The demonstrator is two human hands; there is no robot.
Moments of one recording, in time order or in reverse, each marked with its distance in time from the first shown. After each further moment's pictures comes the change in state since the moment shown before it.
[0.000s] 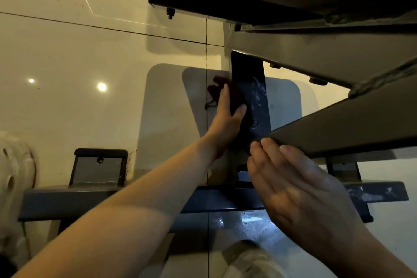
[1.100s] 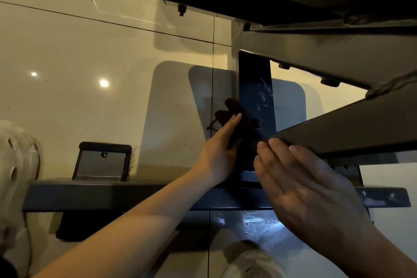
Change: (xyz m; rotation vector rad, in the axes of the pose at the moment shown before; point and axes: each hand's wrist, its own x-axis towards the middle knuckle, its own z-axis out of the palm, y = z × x) left_hand -0.055 -0.024 -0.021 0.438 0.003 0.178; right_hand 0.002 0.001 -0.002 0.015 -0.006 0.001
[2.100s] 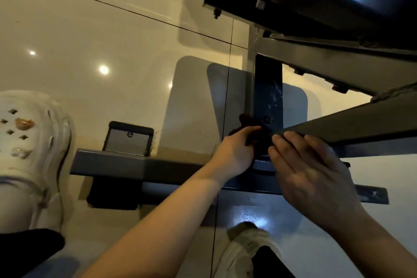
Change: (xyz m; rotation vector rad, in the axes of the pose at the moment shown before) left_hand -0.026 0.026 -0.009 -0.053 -0.126 -0.136; right_hand -0.003 0.001 0.003 0.057 0.115 0.002
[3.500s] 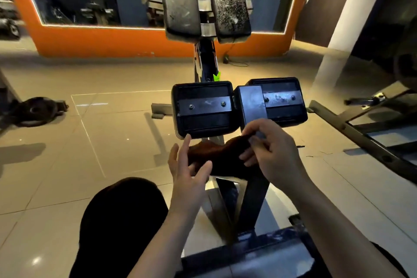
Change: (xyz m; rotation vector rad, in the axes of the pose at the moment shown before) left_hand -0.263 0.281 -0.090 -0.182 0.304 0.562; right_hand -0.008 0.080 -0.363 1.312 0.763 0.728
